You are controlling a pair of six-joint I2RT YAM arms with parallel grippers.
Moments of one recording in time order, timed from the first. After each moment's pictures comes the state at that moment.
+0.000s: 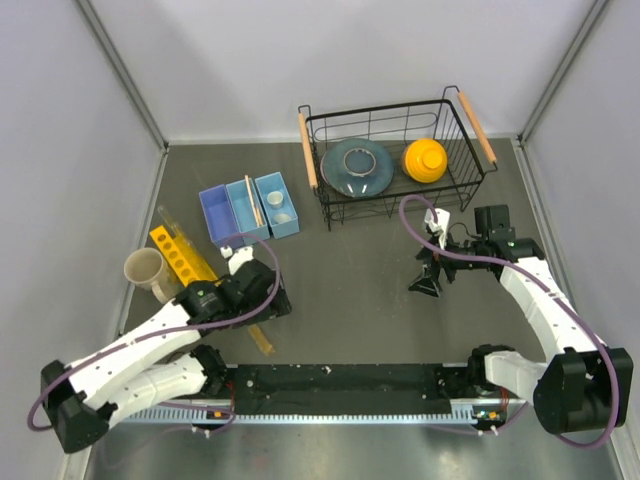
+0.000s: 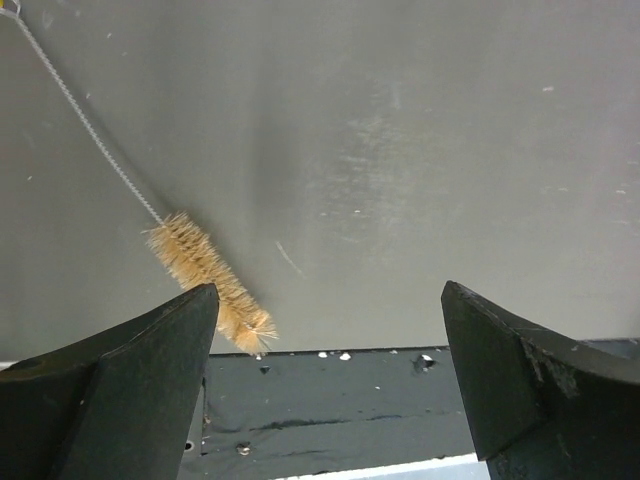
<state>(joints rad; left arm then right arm) -0.82 0.82 0.72 -0.90 -0.24 -0.99 0.10 1.09 0.80 -0.73 -0.95 -0.72</state>
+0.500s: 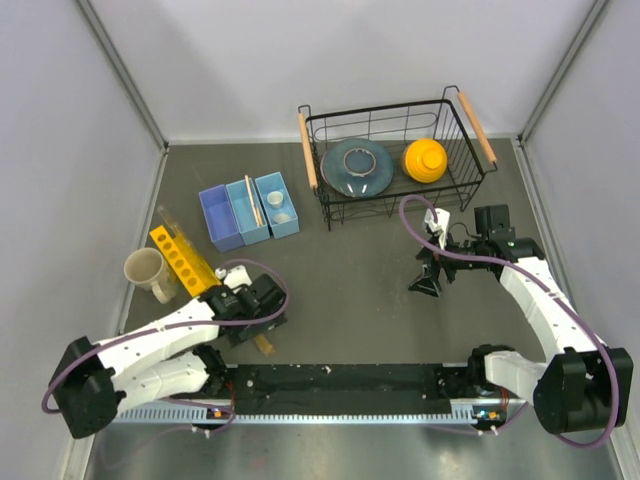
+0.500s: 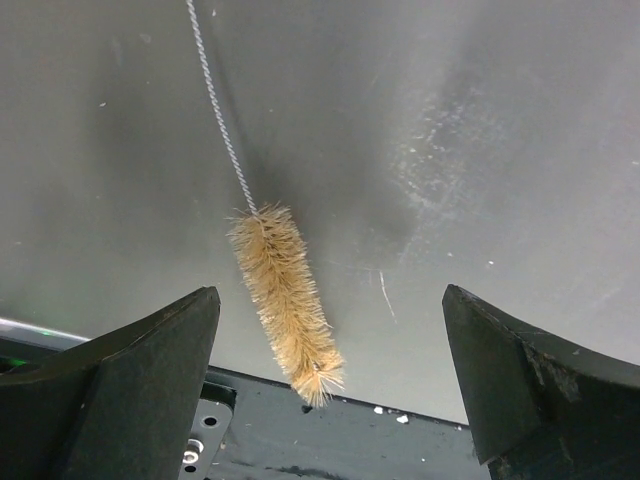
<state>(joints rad) -0.85 0.95 0.56 -0.91 -0.33 -1.27 0.10 1.09 0.80 -0.73 -0.95 -0.72</state>
